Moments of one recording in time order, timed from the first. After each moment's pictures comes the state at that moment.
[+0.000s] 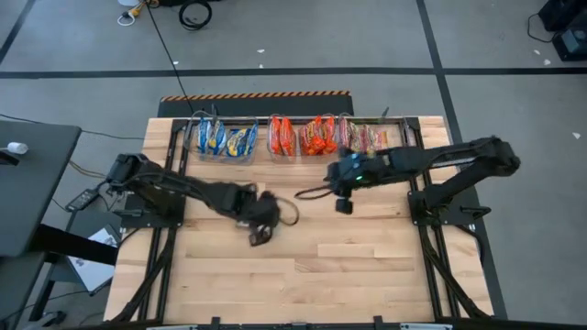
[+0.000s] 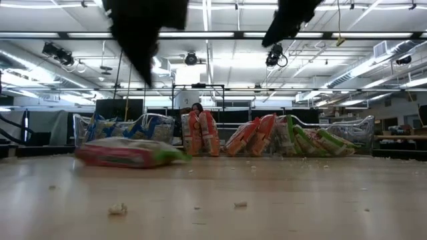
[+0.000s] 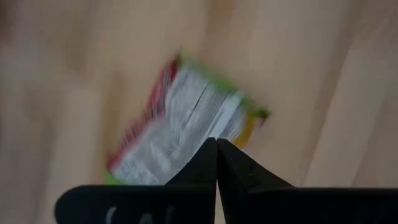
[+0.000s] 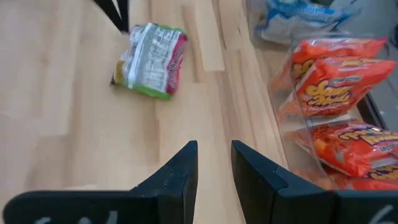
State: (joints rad) left arm -0.27 1.65 1.24 -0.92 -0.18 -0.47; right arm 0.08 1.31 1.19 -0.68 0.21 0.09
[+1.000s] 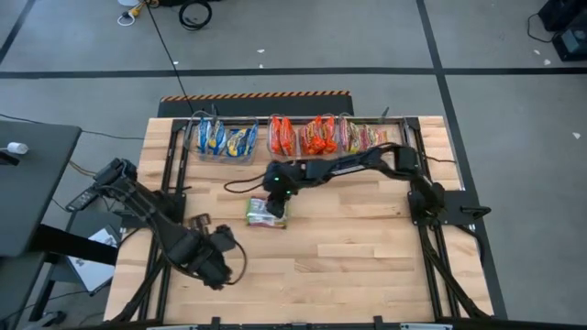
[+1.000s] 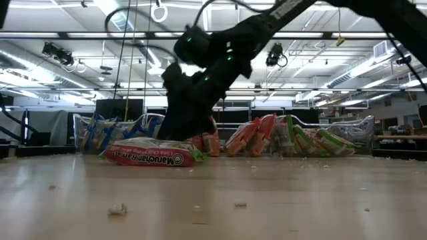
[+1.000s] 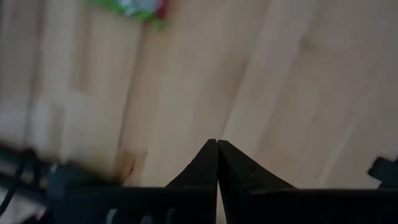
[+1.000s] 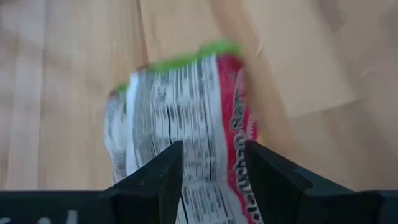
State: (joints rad) left arm -0.72 1.60 1.41 -1.39 -0.20 -0.99; right arm -0.11 2.17 1.54 -0.20 -0.20 0.30
